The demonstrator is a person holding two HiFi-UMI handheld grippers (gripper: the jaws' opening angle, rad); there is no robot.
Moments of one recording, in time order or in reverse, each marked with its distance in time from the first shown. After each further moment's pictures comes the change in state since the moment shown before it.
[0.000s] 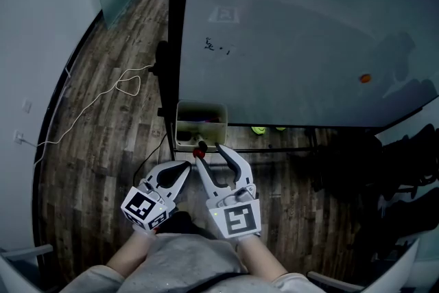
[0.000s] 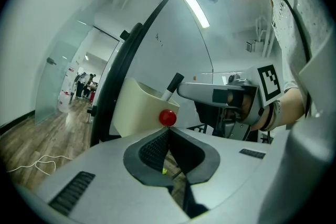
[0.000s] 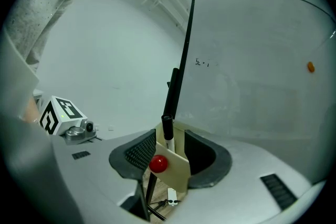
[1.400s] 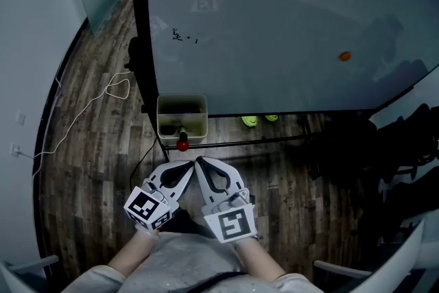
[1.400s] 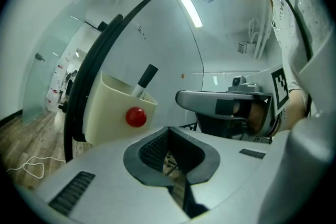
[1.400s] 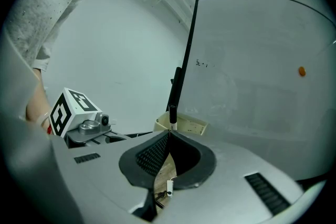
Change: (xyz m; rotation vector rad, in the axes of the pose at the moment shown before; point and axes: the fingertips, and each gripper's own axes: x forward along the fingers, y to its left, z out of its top) left arm 0.022 -0.048 -0.005 0.011 0.018 -0.098; right arm -0.045 0.010 -0.023 -0.022 0.100 0.009
